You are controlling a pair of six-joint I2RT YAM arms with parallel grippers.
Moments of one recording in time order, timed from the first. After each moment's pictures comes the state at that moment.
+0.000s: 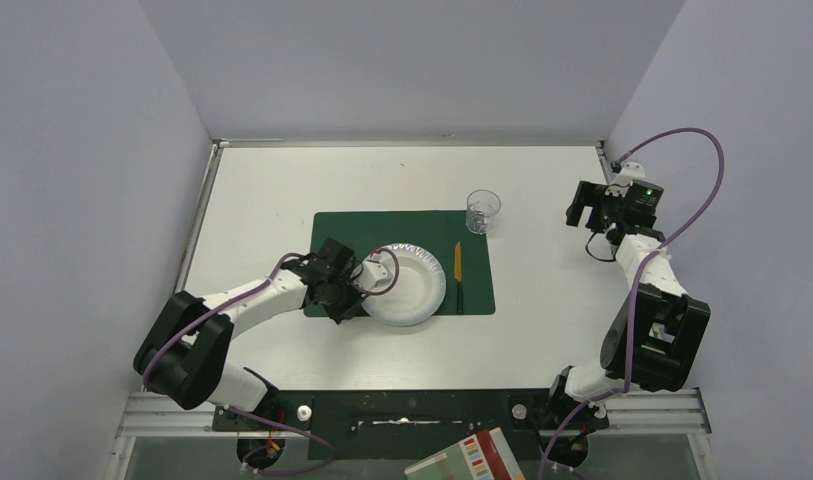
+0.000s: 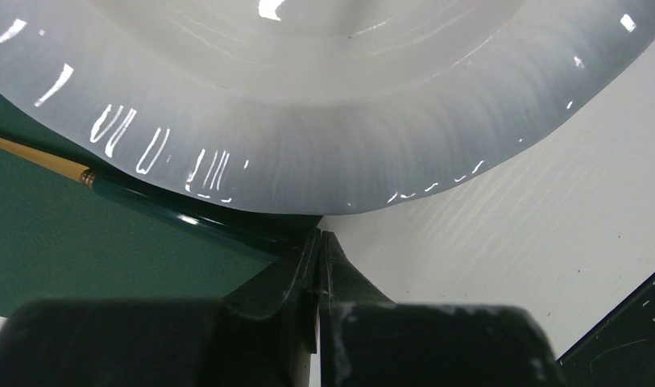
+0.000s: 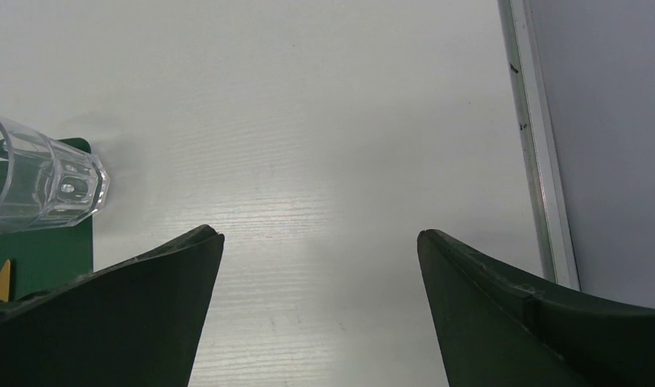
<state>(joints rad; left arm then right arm) -0.59 1.43 0.72 -0.46 0.23 0.38 -0.36 1.48 0.97 -0.10 -0.29 -0.07</state>
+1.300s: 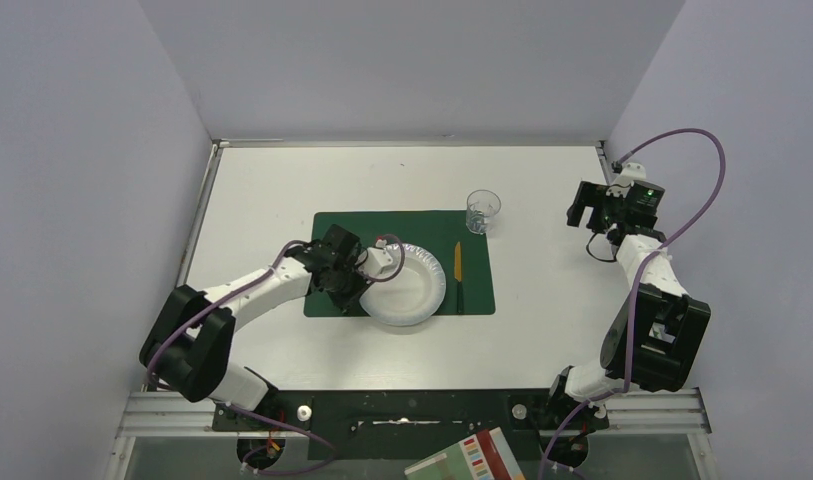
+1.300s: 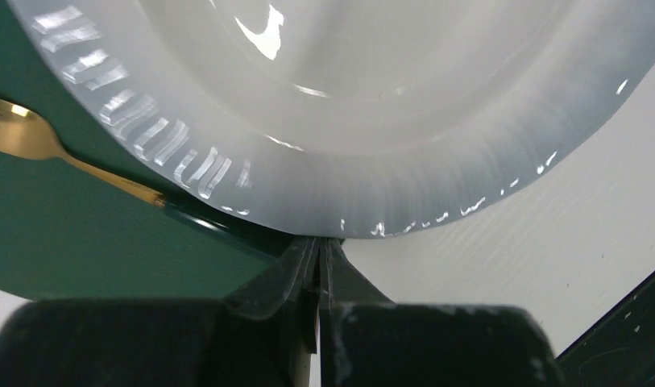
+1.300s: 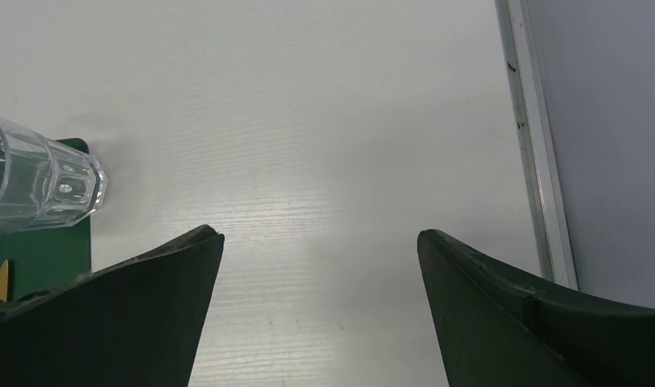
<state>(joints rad) -0.59 1.47 0.81 -0.50 0.22 0.37 -0.37 1.48 0.97 -0.10 -0.29 -0.07</state>
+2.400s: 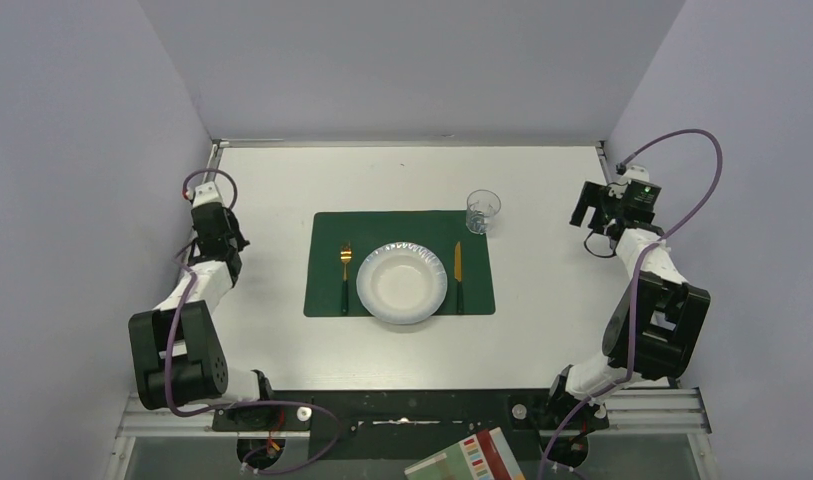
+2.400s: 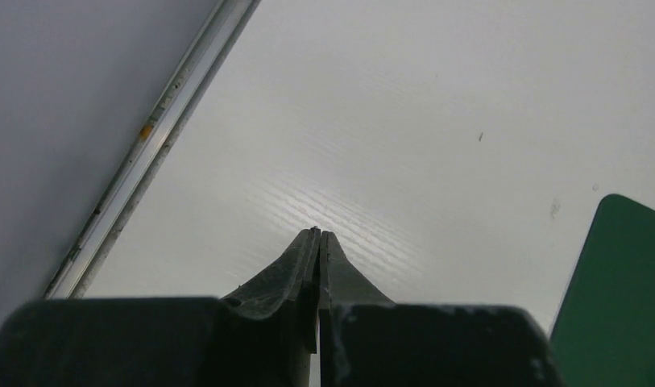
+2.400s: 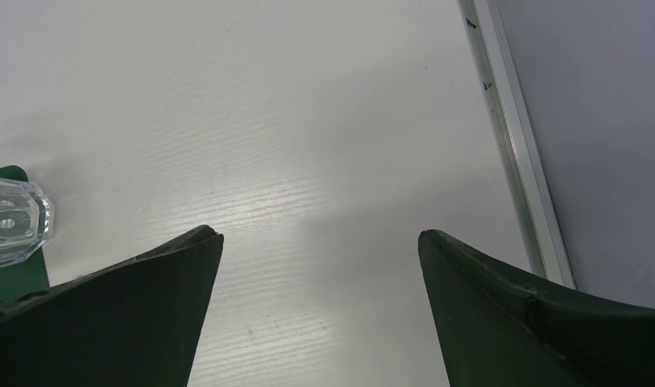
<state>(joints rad) 0.21 1.40 0.72 0.12 -0.19 -0.18 -0.36 1.55 1.01 -0.13 -0.17 -0.01</state>
